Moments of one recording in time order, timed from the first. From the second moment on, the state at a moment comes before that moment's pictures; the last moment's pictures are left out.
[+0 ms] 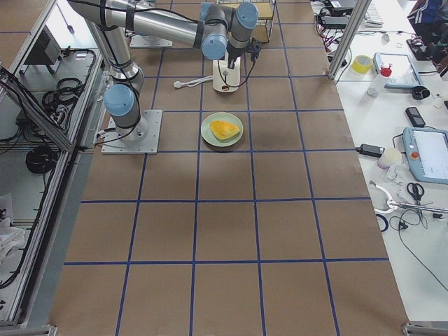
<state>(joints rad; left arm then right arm) -1.57 -1.47 -1.67 -1.51 1.59 -0.08 1.55 -1.53 1.87 -1.75 -1.25 0.15</state>
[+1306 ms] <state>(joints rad) -1.57 -1.47 -1.67 -1.51 1.59 -0.08 1.56 -1.54 1.96 -1.88 -1.20 0.16</state>
